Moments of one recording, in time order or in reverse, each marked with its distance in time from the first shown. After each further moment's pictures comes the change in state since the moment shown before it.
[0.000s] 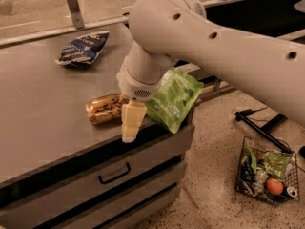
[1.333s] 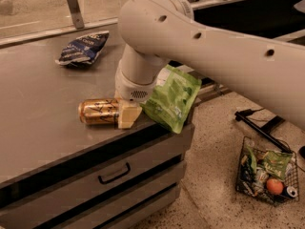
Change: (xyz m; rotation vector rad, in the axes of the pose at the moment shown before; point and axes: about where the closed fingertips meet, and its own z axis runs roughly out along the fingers) arm 0.000 0.002 0.013 -0.051 0.052 -0.041
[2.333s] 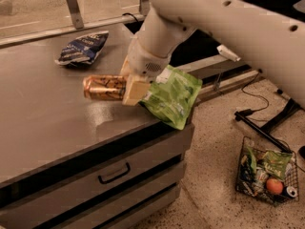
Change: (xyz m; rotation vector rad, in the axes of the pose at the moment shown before) arm 0.010 -0.038 -0.041 0.008 -0.140 0.027
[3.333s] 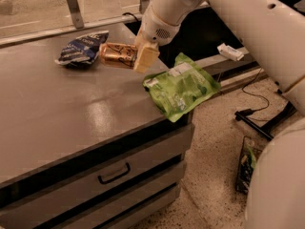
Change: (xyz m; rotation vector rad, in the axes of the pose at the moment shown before) arm 0.038 -0.092 -0.030 0.061 0.005 0.095
